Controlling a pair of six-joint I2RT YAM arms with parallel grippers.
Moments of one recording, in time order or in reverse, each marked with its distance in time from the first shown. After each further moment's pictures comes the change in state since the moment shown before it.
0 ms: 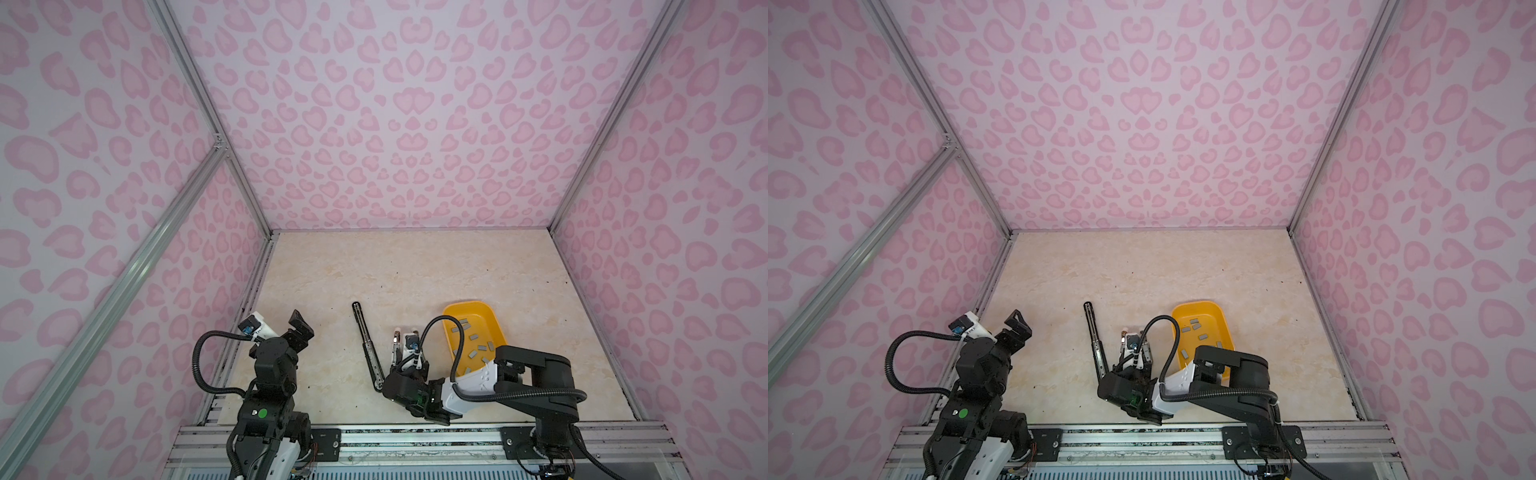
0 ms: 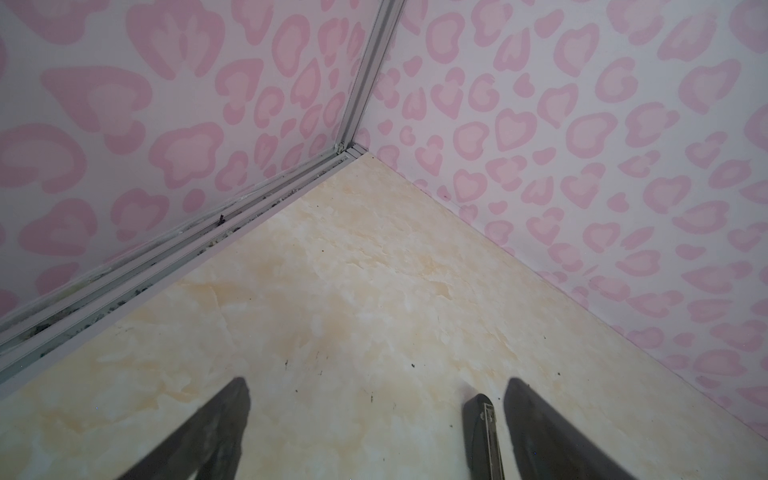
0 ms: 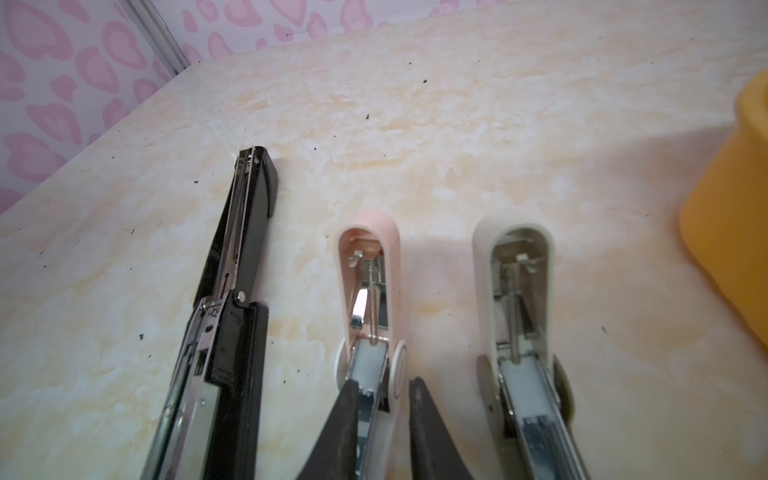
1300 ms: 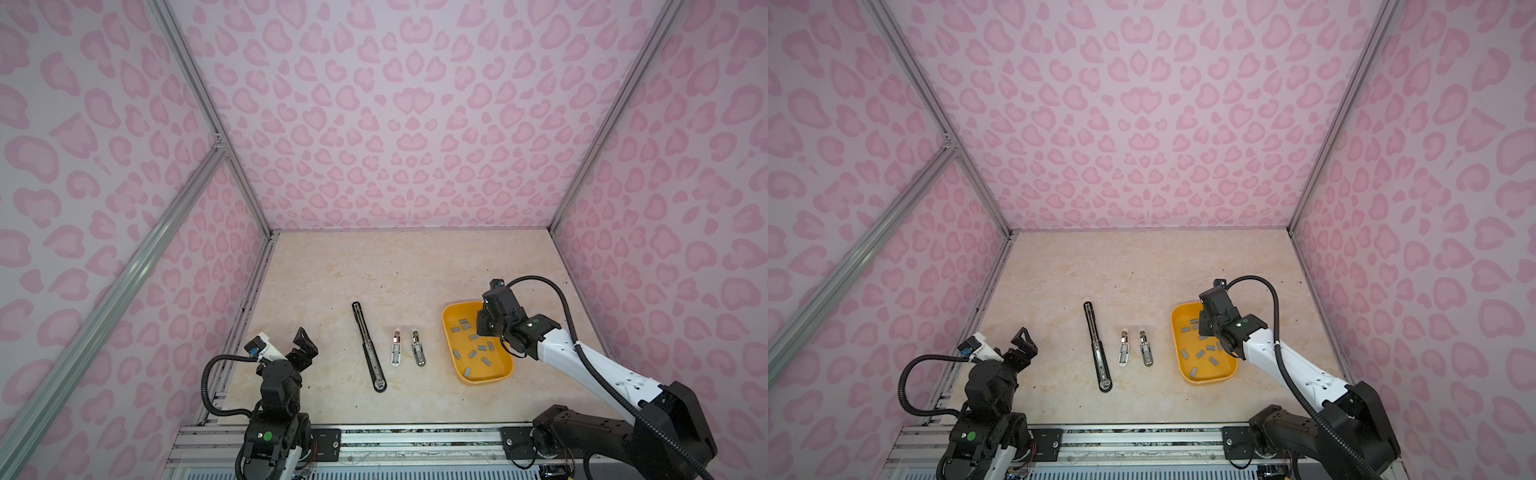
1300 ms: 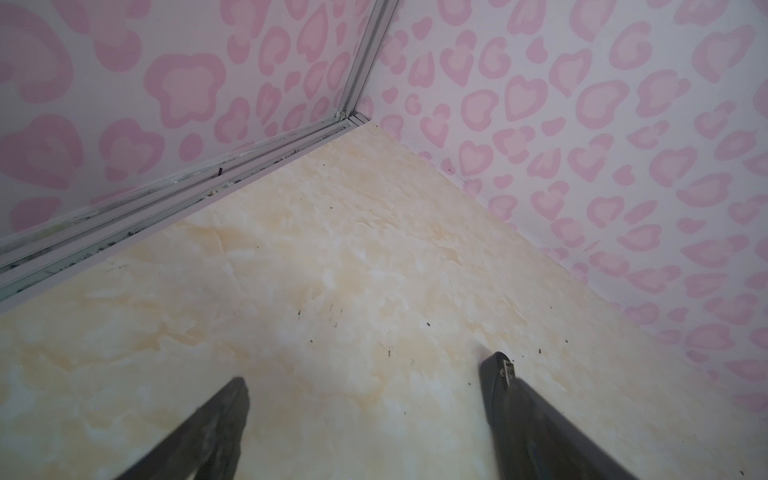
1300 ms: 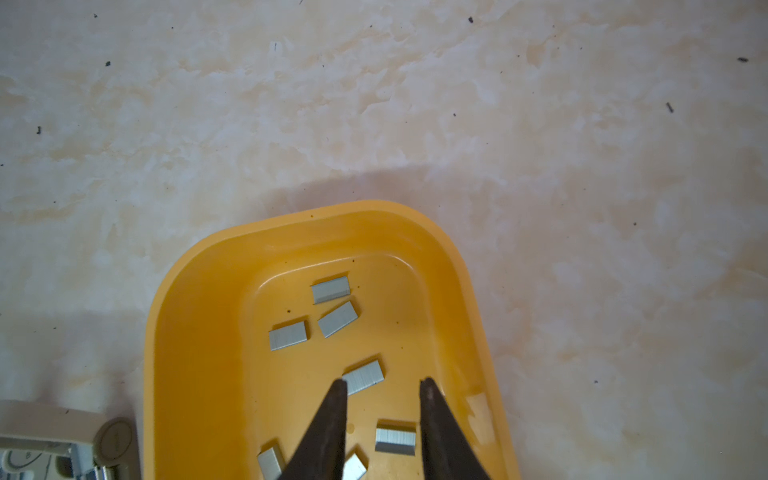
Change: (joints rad) left arm -0.002 -0.318 -0.203 -0.117 0.041 -0.032; right arm -0.851 -0.702 -0.030 -0.868 -0.704 -0.396
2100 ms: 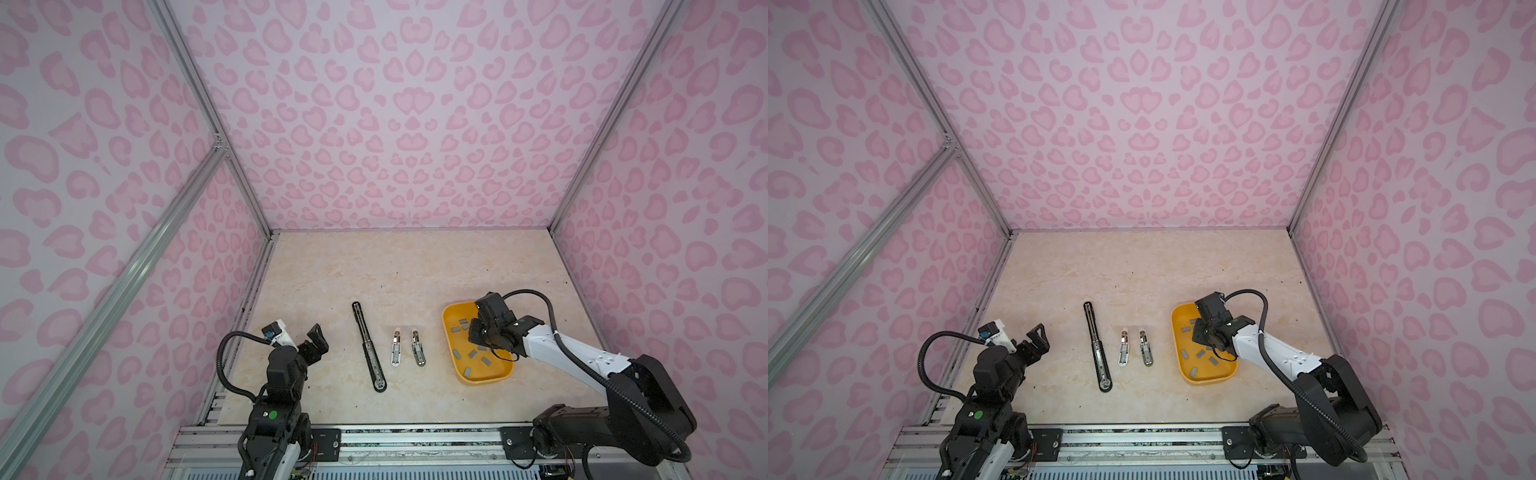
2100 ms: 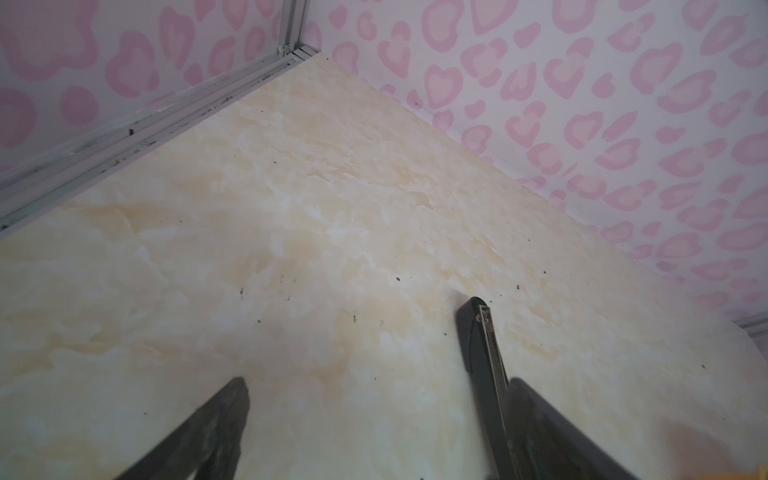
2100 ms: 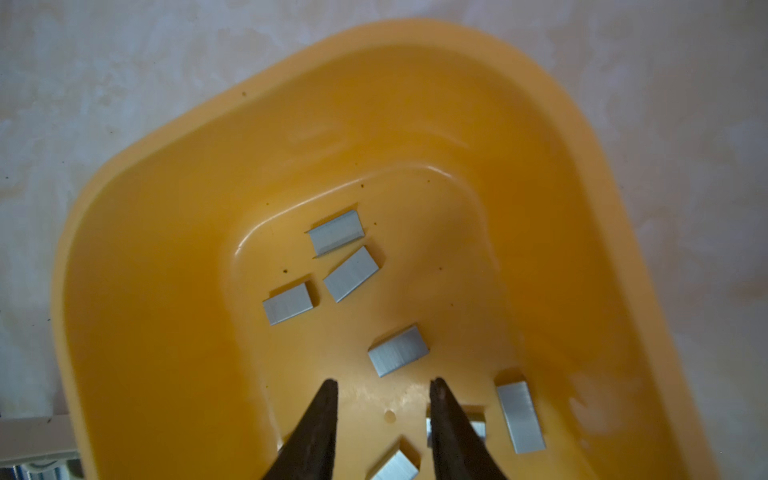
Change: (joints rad) left arm 0.000 0.293 0.007 0.196 0.200 0.063; right arm -0.015 0.176 -0.055 0.077 -0.156 0.193
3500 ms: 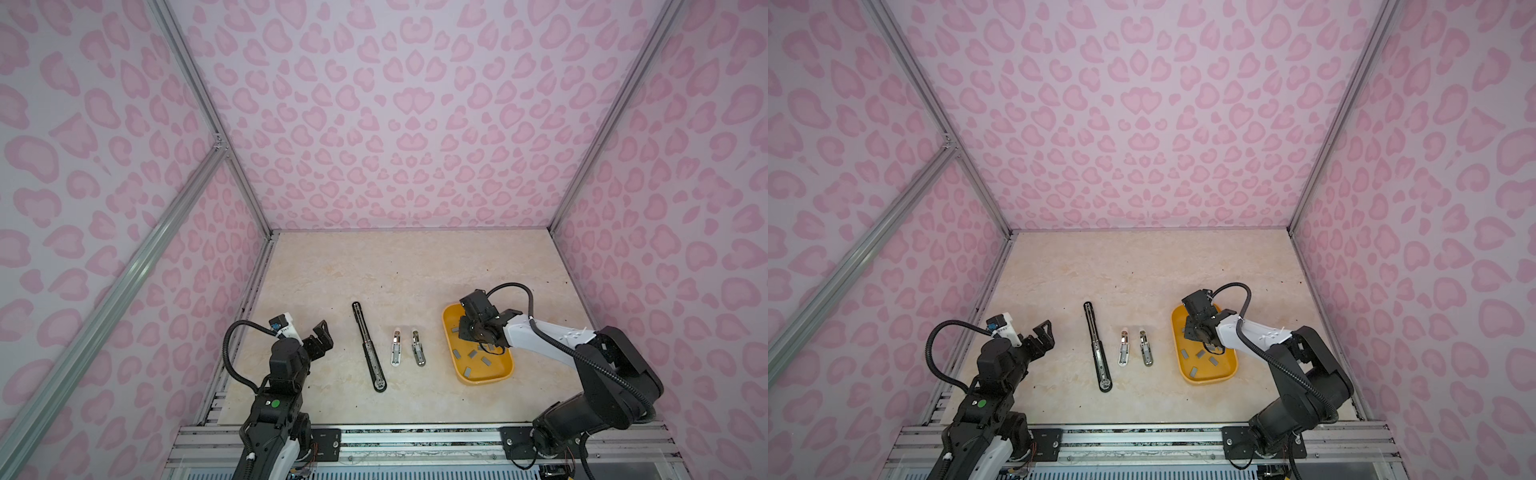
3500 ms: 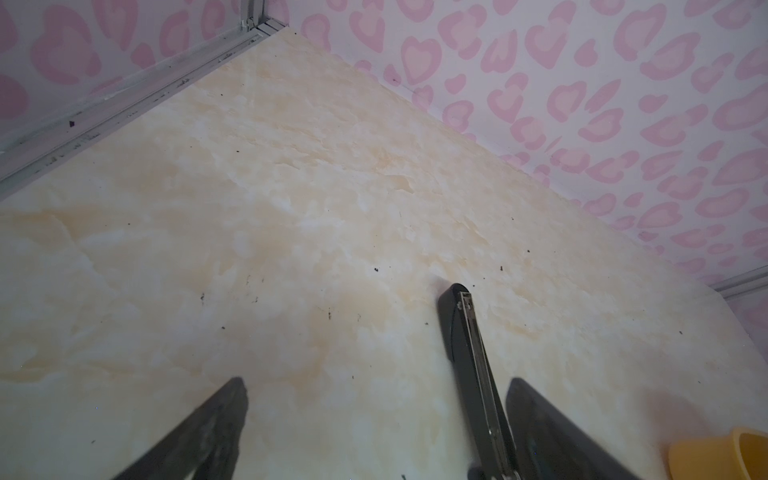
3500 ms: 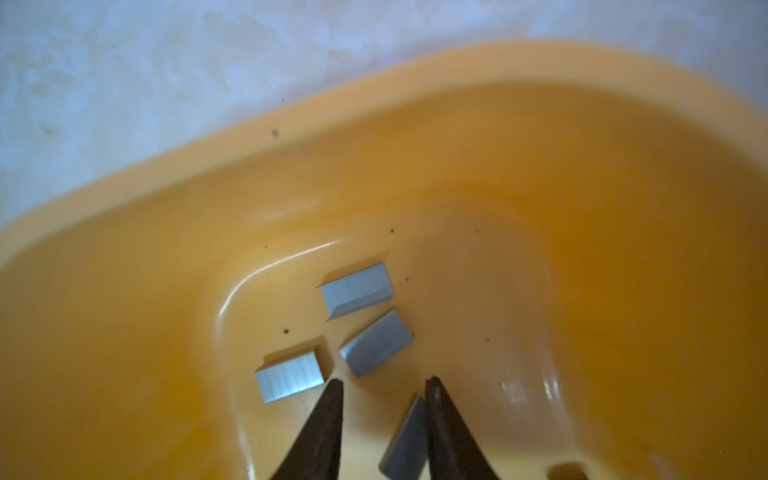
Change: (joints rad) left arm -0.005 0.116 0.024 0.072 0.042 0.022; right arm 0.060 0.182 0.081 0.068 0.084 -0.020
